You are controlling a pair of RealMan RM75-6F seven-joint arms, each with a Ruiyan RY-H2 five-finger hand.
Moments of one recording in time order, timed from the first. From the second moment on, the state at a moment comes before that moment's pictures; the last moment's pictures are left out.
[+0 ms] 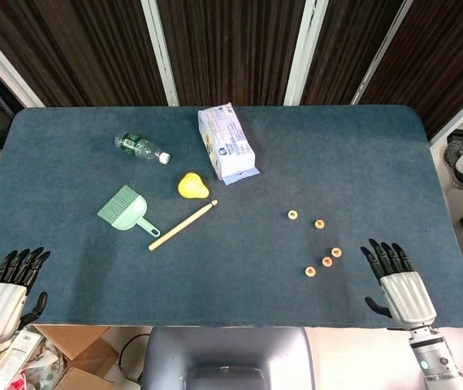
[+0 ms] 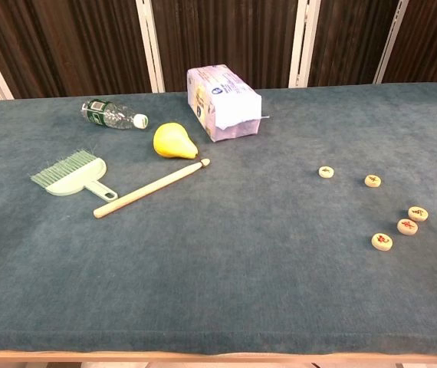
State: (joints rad) left arm -0.10 -1.13 0.03 -1.57 1.63 1.51 0.05; right arm 0.15 -1.22 -0.04 -1.65 -1.55 1.41 -0.32
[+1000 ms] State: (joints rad) left arm -0.11 -1.11 0.03 -1.56 1.64 1.50 0.01; right arm 0.40 -1.50 0.05 -1.44 -1.45 1.04 -0.45
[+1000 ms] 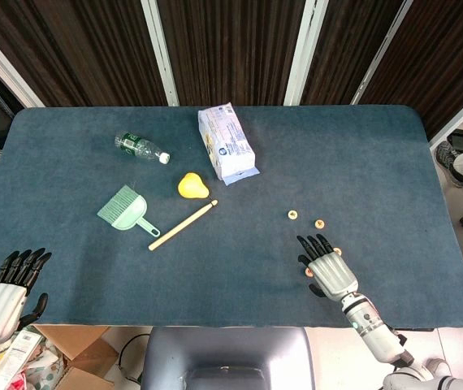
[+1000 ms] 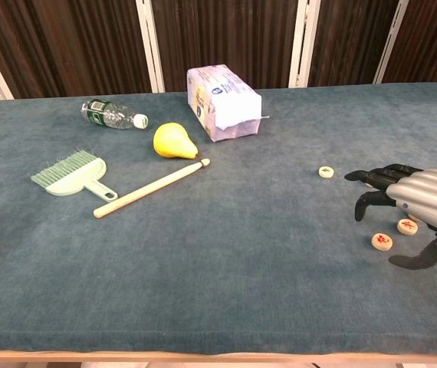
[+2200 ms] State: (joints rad) left arm -0.11 -1.11 0.04 -1.56 1.65 1.50 0.00; right arm 0.44 -1.54 0.03 -1.36 -1.39 1.03 -0.46
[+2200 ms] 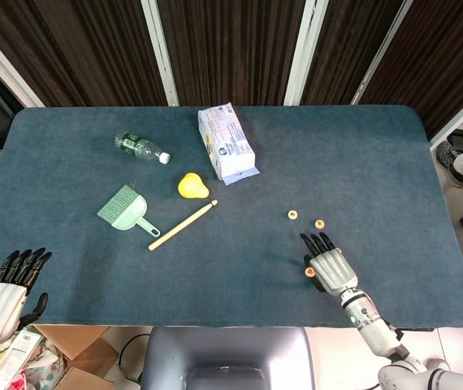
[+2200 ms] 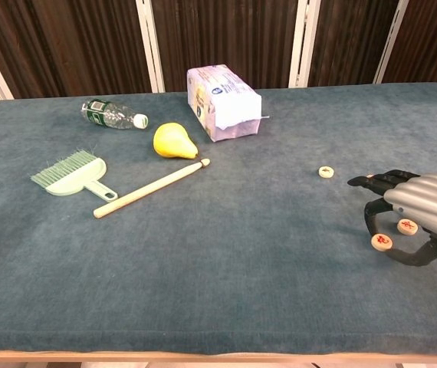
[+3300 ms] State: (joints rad) left arm -0.11 -1.12 0.03 -1.57 1.63 1.49 0.02; right arm 0.42 -1.50 0.04 -1.27 -1.37 1.06 -0.32
